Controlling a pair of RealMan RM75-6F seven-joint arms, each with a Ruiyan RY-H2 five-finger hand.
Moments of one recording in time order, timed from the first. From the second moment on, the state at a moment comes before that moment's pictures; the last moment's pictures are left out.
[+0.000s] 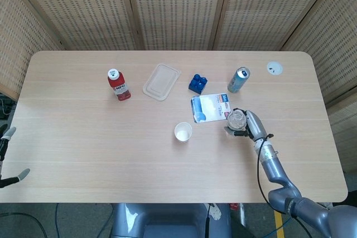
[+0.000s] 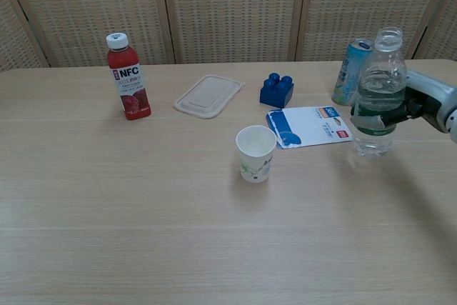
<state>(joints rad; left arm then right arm) -0.02 -1.02 -0.04 -1.75 1.48 1.53 0.08 0.59 -1.71 0.22 -0.93 -1.39 0.97 0.73</state>
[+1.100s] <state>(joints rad) -0.04 -0.98 -0.05 -1.75 1.45 1.49 -0.01 0.73 -1.75 0.30 -1.21 -1.04 1.03 -0.40</state>
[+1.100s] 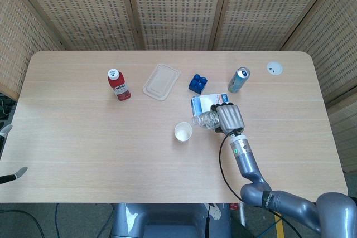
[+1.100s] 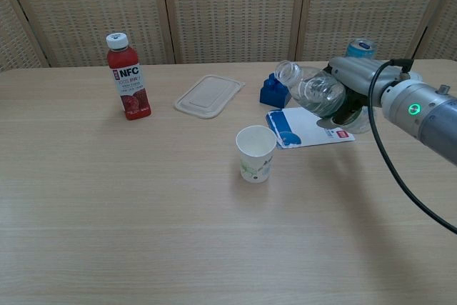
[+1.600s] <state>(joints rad) -0.04 -0.97 -0.05 -1.75 1.44 1.49 -0.02 0.75 -1.81 0.27 -1.16 -1.02 1.09 -0.56</state>
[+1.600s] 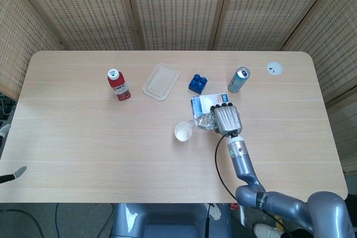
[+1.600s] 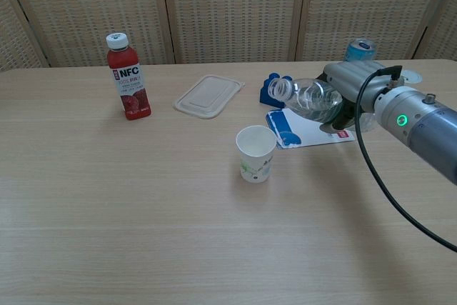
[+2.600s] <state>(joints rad) -0.04 -0.97 -0.05 -1.75 1.44 1.49 -0.04 0.78 -1.89 0.32 -1.15 -0.89 1.12 -0.76</state>
